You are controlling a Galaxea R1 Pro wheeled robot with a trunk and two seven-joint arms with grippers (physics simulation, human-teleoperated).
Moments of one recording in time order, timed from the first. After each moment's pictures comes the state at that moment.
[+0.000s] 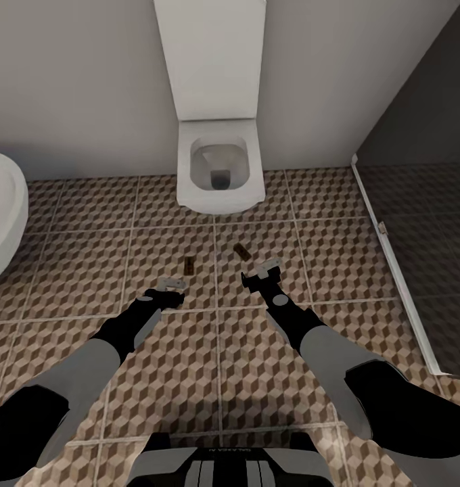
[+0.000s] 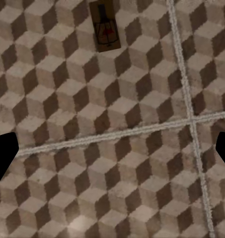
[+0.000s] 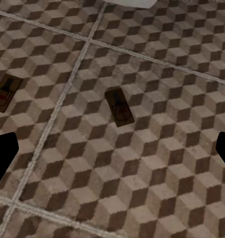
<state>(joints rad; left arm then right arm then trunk) -1.02 0.05 -0.43 -0.50 0.30 0.28 0.12 -1.13 0.17 0.26 -0.24 0.17 -0.21 -0.11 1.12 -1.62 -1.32</state>
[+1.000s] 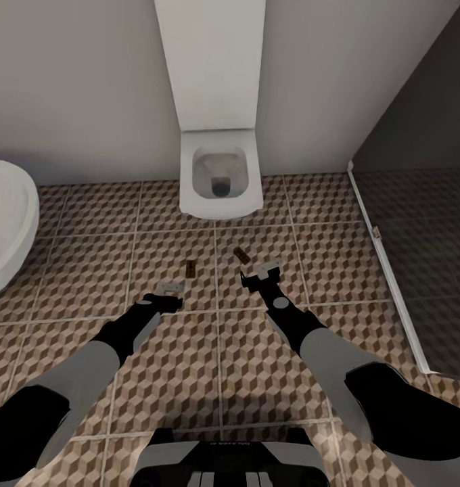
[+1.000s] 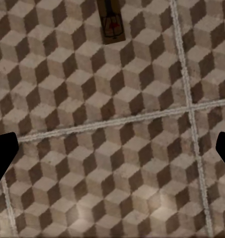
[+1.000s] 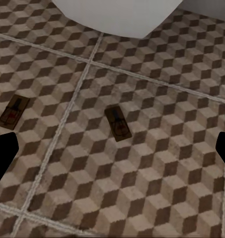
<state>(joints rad) -1.02 0.05 -0.43 -0.46 0.30 0.27 0.12 -1.12 0.17 0.25 -0.24 0.17 -0.27 -0.11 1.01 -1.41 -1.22</state>
